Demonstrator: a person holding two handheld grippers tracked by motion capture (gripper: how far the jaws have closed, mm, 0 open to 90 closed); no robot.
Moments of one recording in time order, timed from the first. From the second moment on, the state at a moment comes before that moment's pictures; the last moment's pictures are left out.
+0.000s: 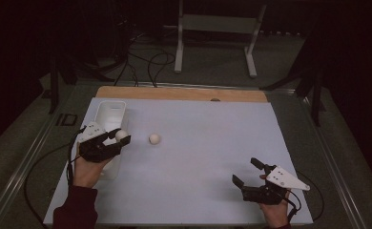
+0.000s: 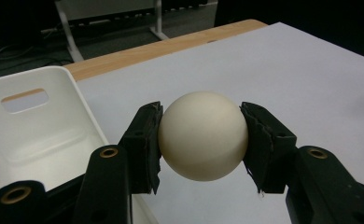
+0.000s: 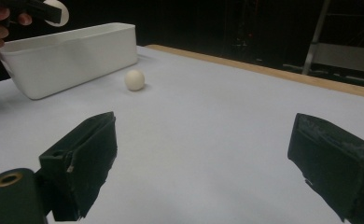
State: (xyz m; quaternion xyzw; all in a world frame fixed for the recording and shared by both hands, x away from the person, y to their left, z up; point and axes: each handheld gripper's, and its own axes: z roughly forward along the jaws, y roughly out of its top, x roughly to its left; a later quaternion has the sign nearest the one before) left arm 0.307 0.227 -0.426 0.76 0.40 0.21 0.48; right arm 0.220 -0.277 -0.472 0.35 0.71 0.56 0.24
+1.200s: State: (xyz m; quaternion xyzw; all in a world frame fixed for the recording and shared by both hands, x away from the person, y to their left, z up) left arm 0.299 0.247 -0.427 0.75 0.41 0.22 0.48; right arm 0.221 -0.276 -0.473 0.35 0.72 0.55 0.24
